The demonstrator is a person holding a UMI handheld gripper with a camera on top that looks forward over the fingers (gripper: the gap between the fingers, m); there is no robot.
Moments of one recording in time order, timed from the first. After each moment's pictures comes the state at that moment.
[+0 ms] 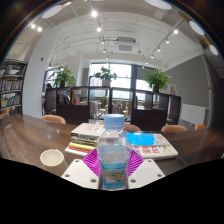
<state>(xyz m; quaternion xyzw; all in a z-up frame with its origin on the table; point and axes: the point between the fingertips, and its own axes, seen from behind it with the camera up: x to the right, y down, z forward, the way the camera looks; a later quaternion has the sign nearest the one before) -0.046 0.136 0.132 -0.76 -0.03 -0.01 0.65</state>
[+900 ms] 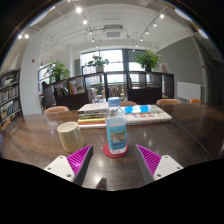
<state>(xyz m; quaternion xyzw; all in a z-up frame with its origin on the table) -0.055 0.009 0.063 -0.81 0.03 0.03 0.58</state>
